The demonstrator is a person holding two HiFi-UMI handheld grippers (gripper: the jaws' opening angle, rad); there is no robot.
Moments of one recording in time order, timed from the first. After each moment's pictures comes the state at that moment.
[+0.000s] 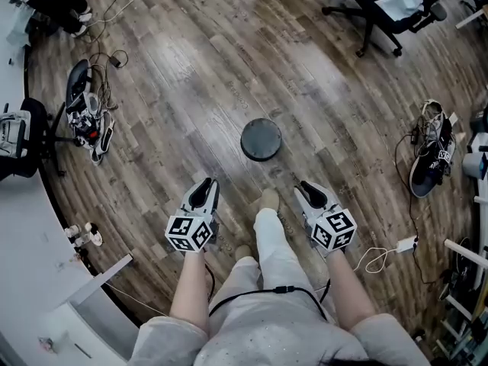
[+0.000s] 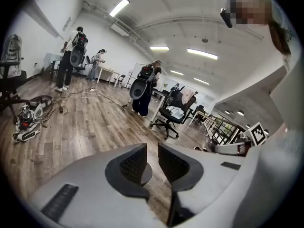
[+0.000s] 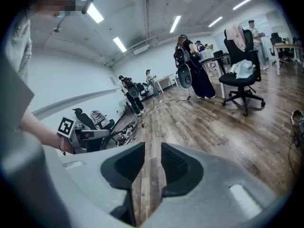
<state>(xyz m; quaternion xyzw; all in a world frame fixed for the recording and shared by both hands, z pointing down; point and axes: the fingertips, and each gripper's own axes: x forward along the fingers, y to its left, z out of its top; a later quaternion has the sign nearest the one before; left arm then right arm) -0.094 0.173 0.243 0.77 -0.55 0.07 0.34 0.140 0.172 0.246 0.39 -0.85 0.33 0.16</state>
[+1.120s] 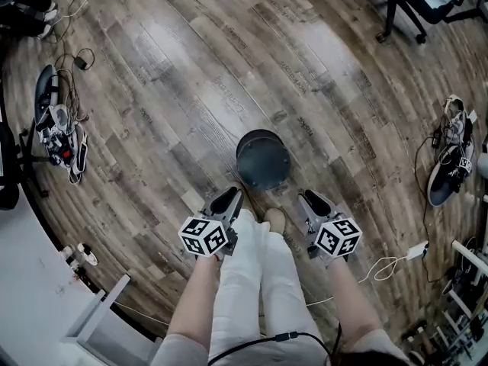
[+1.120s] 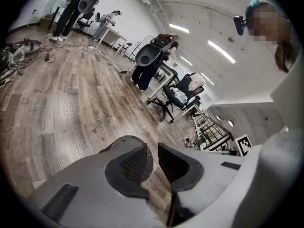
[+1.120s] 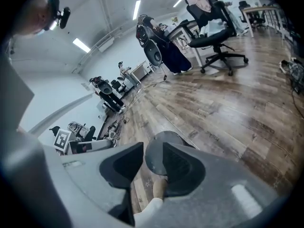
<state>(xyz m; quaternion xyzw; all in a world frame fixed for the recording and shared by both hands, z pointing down) -0.037 0.041 0.499 0.74 -0.44 0.07 0.50 0.143 0.049 0.498 0.43 -0.75 0.48 0.15</state>
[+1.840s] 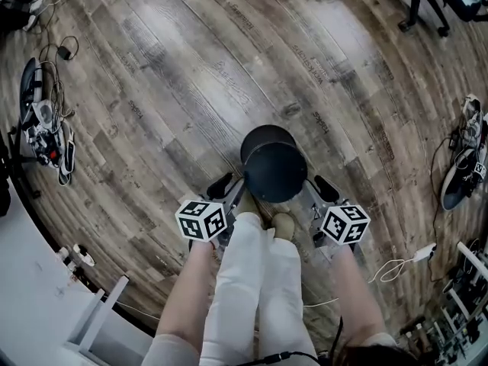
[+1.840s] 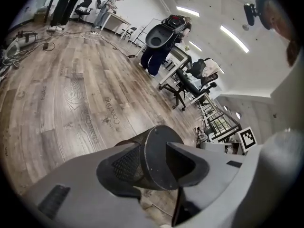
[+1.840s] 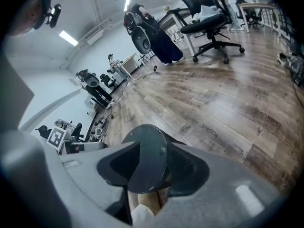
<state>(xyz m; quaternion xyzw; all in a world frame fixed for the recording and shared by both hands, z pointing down) -0.068 -0.007 0.645 0.71 -0.42 0.15 0.54 0.130 -0.009 0.638 0.45 -0.71 0.50 0.19</state>
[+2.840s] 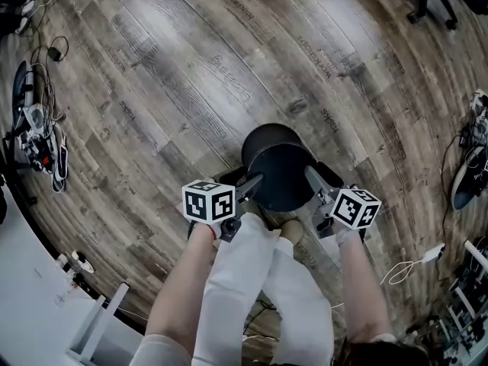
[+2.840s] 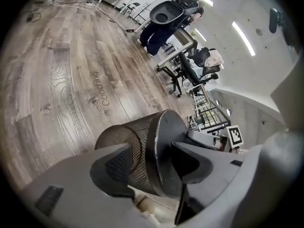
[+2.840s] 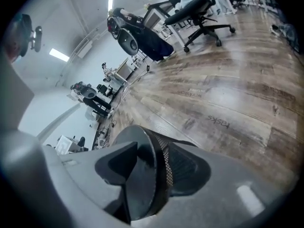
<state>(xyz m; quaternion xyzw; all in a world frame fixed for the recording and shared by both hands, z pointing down) -0.031 -0.021 0.713 0.70 -0.32 0.19 0.61 0.120 -0.044 0.708 0.45 -0.68 0.56 0.13</state>
